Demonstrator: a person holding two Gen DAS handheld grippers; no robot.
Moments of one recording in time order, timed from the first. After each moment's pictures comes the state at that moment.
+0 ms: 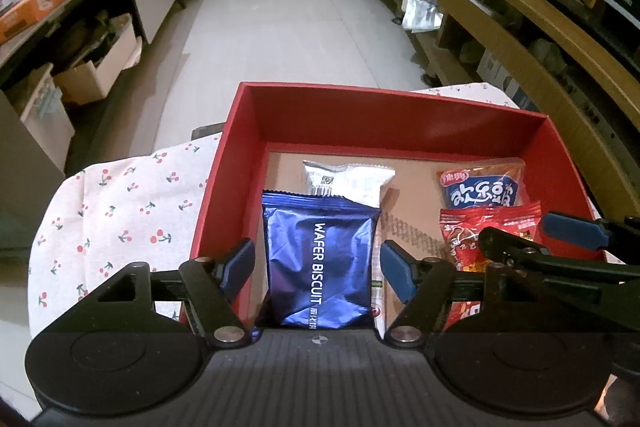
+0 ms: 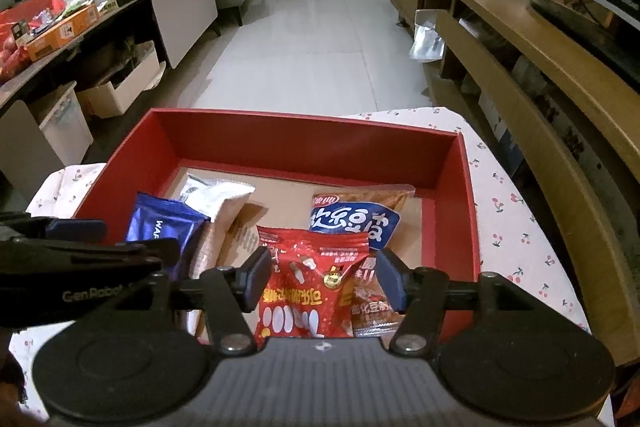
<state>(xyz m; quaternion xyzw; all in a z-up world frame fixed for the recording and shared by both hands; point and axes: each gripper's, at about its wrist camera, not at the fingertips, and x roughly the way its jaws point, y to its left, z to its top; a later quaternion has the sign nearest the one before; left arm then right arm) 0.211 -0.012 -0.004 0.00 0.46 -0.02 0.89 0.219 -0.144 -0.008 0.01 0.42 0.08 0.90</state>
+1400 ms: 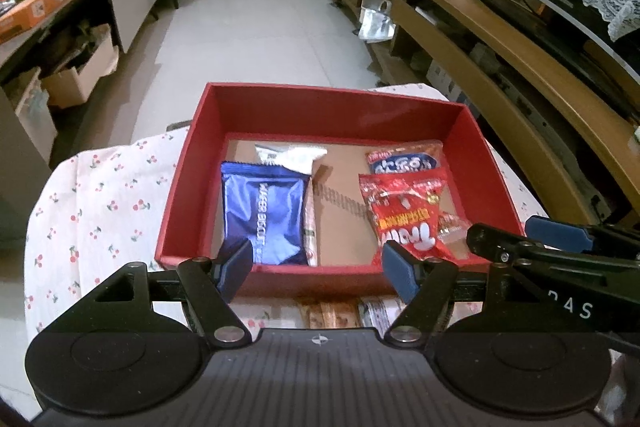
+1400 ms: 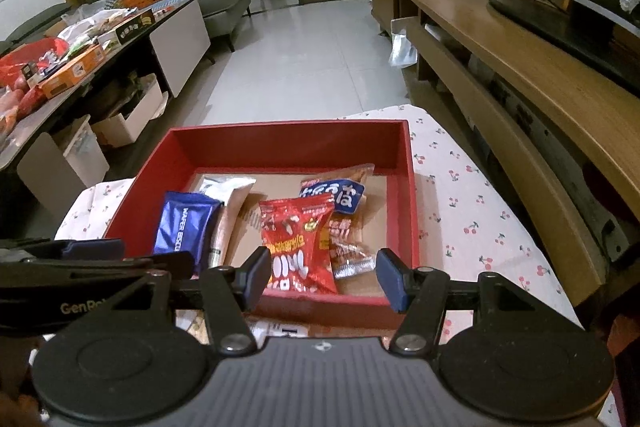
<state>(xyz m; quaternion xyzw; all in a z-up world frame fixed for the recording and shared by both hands) 0.150 -0.030 0.025 -0.01 0.44 -0.07 0.89 0.150 -0.178 0.024 0.06 0.40 0.07 0.91</state>
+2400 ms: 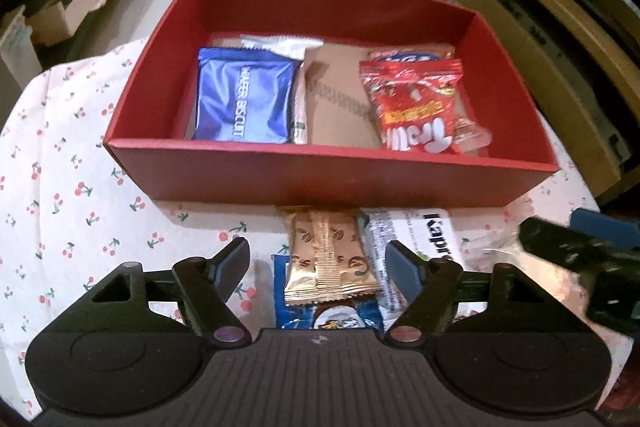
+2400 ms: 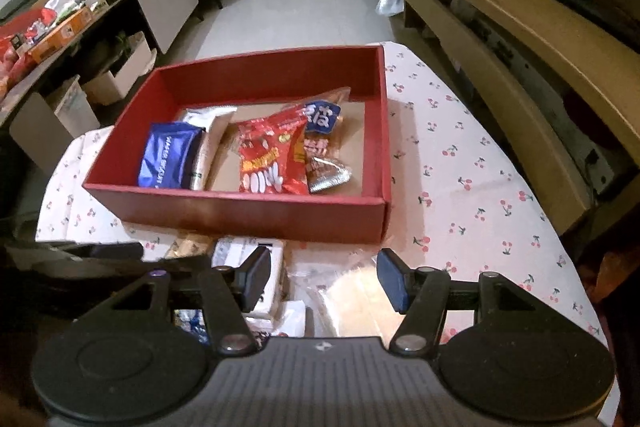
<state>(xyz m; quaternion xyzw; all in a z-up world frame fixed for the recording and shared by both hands) 0.145 -0.036 -0.036 -0.02 0.52 -0.06 0.85 0.122 -0.191 0.004 0.06 0.46 0.06 0.88</state>
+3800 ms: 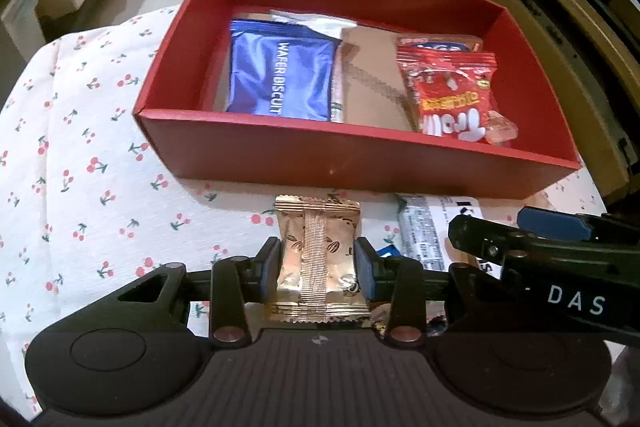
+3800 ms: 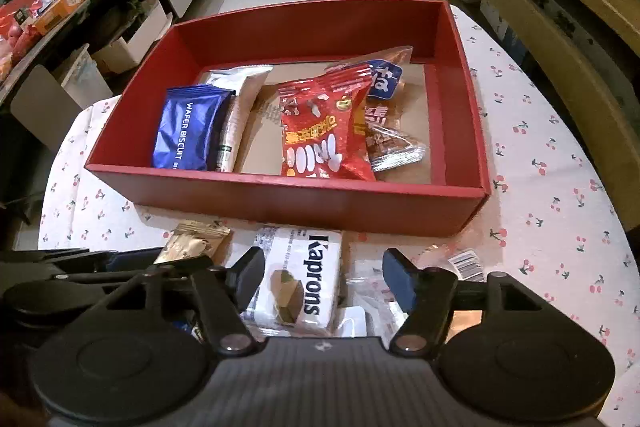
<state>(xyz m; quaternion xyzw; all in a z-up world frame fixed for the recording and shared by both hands) 0.144 -0.008 -0.044 -0.04 0.55 -0.06 0.83 0.156 -0.152 -0.029 0.06 0.51 0.09 0.85</state>
